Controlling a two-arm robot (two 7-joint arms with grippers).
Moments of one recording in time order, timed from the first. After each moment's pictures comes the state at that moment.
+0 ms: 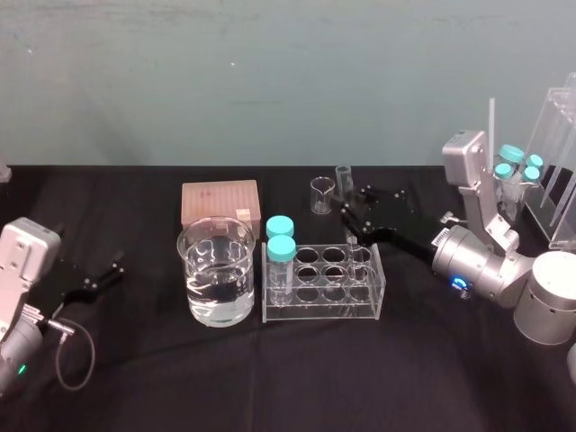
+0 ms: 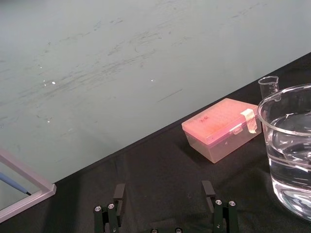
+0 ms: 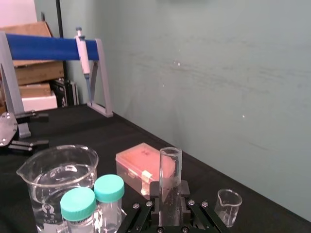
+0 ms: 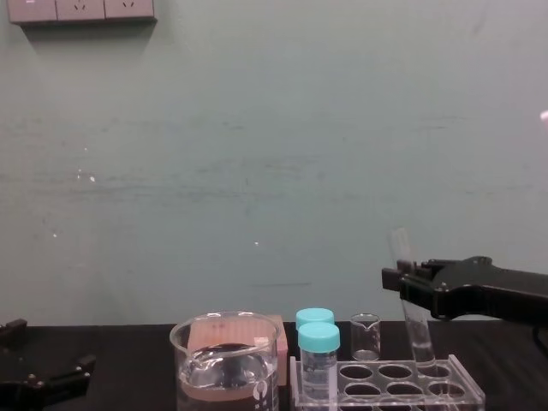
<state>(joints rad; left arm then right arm) -0.20 0.60 0.45 -1.41 -0.25 -0.12 0.03 0.49 0.38 -0.42 -1.15 0.39 -0.12 0.59</state>
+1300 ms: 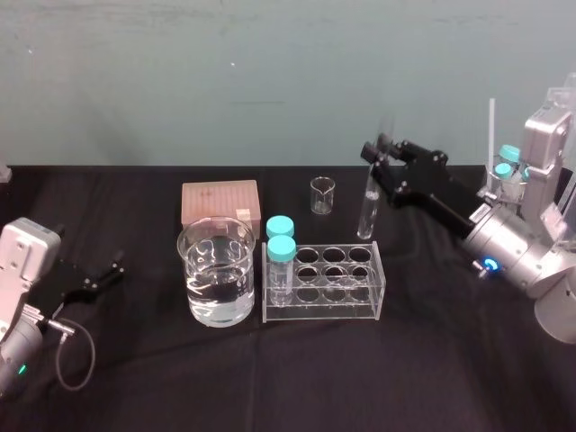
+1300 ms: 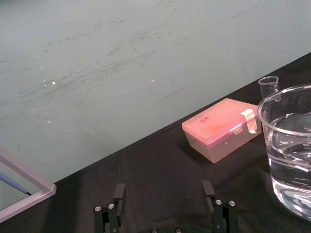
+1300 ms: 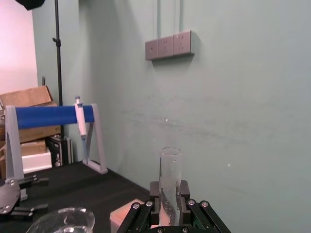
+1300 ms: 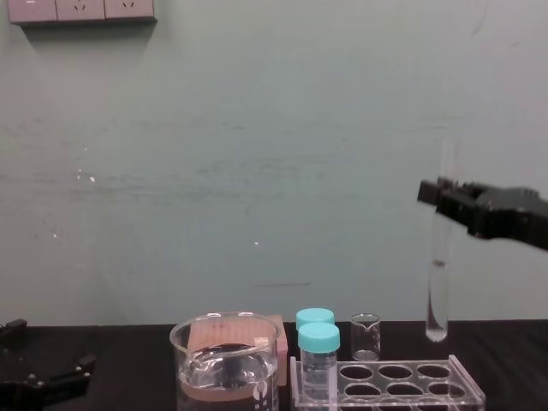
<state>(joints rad) -0.20 0.60 0.45 -1.41 -0.25 -0.12 0.03 0.42 0.39 -0.30 -1.26 0.53 -0.22 0.61</state>
